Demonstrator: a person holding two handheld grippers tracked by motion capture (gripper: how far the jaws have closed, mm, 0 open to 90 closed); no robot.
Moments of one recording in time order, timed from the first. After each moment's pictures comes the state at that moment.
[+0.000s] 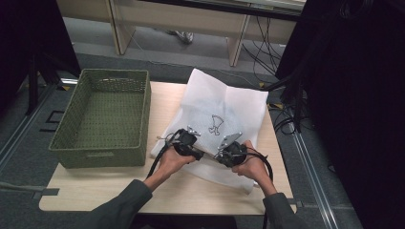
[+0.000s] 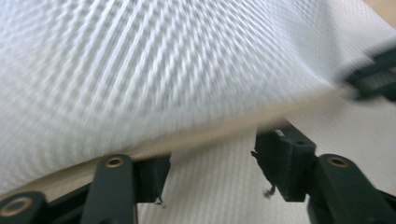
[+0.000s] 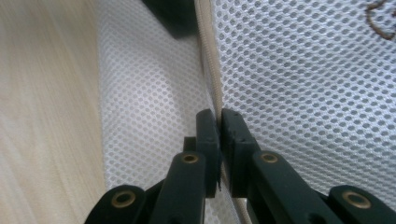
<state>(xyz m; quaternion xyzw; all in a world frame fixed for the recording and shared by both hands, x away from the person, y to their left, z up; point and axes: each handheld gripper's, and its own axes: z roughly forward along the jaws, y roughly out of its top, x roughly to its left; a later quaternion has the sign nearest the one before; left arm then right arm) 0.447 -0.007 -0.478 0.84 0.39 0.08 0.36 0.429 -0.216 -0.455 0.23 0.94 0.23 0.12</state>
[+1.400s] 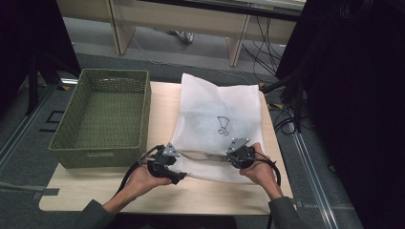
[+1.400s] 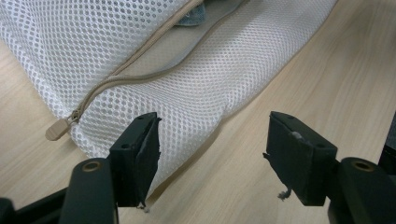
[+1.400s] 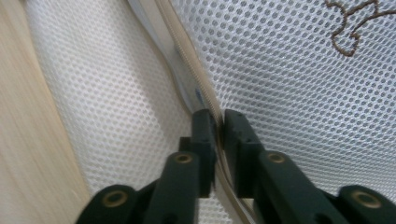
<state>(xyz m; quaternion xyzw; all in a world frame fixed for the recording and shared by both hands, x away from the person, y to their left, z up) 0.378 0.051 -0.460 0.88 0.30 0.08 0.36 0.417 -0.238 -0.452 0.22 0.93 0.20 0.21</state>
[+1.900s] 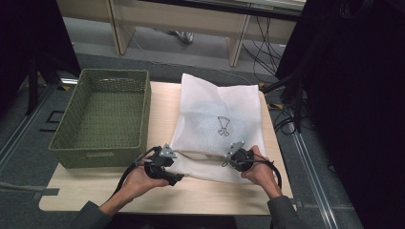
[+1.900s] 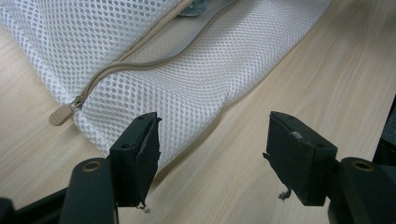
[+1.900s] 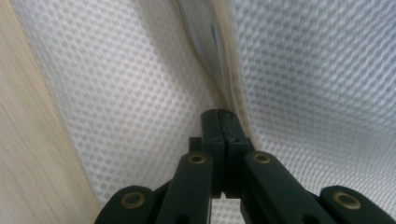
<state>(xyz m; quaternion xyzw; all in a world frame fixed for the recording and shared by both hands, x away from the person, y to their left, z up) 0.373 0.059 -0.462 0.88 0.31 0.08 0.36 0.421 -0.244 -0.473 0.22 0.95 0.14 0.18</state>
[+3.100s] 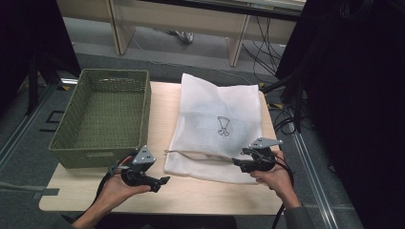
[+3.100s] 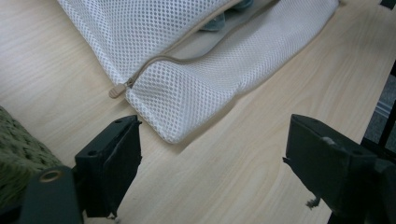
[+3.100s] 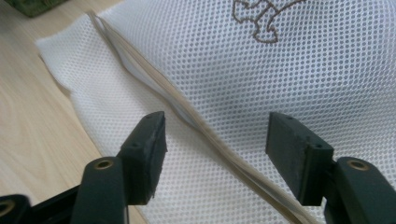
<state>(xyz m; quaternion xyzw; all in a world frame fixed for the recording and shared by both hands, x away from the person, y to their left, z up) 0.343 0.109 -0.452 0.84 0.33 0.12 0.42 0.395 -0.286 -0.435 0.37 0.85 0.35 0.16</state>
